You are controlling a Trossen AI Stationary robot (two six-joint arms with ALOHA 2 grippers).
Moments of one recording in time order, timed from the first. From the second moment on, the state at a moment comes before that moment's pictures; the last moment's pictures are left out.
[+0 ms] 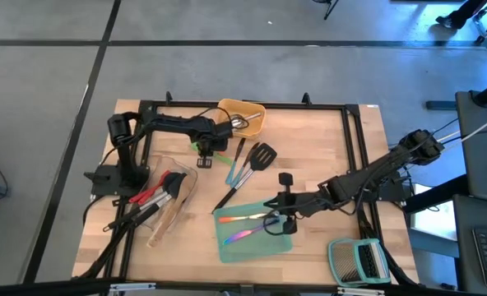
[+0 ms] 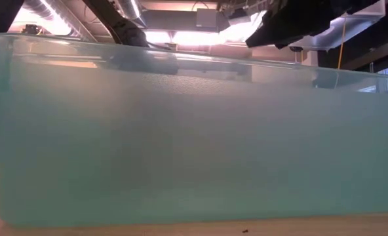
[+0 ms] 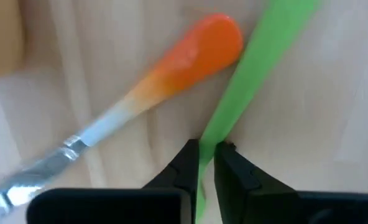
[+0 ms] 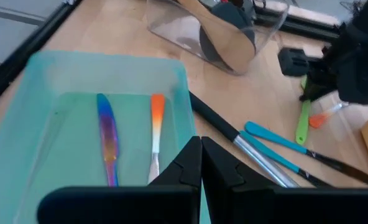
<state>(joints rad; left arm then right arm) 0.38 1.85 1.09 -0.80 -0.11 0.36 0.47 1.45 0.83 0.01 0.42 0.07</state>
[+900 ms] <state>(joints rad) 0.34 1.75 1.02 -0.61 0.04 0.24 0.11 1.57 0.83 0.09 0.18 0.09</state>
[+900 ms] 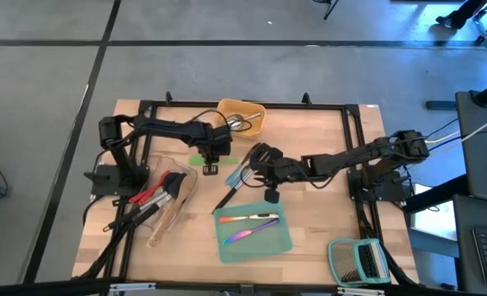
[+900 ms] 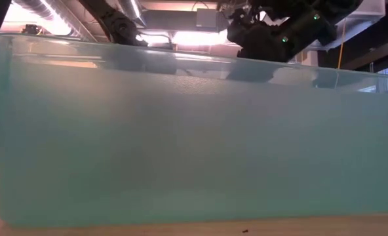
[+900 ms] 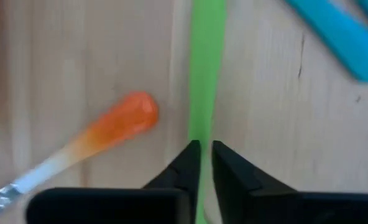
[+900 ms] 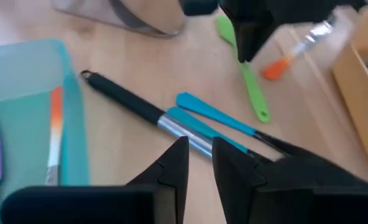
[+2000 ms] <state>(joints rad) 0.38 1.71 0.87 -0.43 0.12 0.16 0.06 1.61 0.83 0.19 0.21 0.03</state>
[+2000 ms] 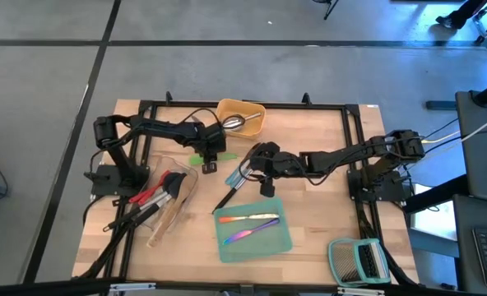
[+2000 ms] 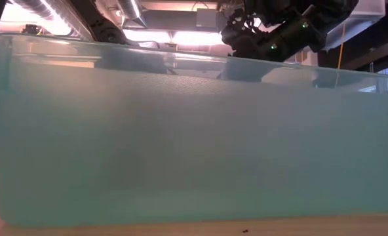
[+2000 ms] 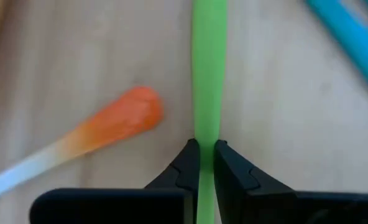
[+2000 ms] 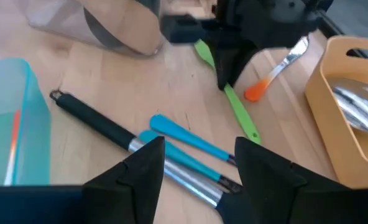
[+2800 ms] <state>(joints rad) 0.33 1.64 0.87 -0.35 0.25 0.11 0.04 1.73 0.83 0.22 0.21 -0.08</state>
